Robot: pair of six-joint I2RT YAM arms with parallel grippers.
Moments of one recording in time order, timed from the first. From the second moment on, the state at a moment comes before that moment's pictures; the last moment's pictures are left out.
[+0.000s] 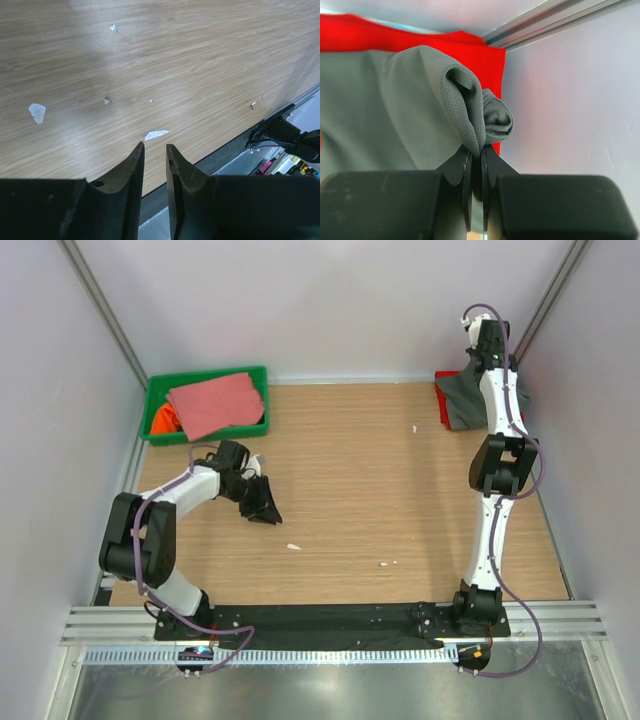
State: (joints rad) left arm -0.25 1.59 0.91 -0.57 0.57 -0.44; right arm -0.12 2.48 2.53 -0.62 0.33 -0.54
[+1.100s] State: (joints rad) left arm -0.46 1.66 1.06 -0.61 0.40 -0.62; right arm -0.26 2.65 2.51 -0.31 0.24 -0.30
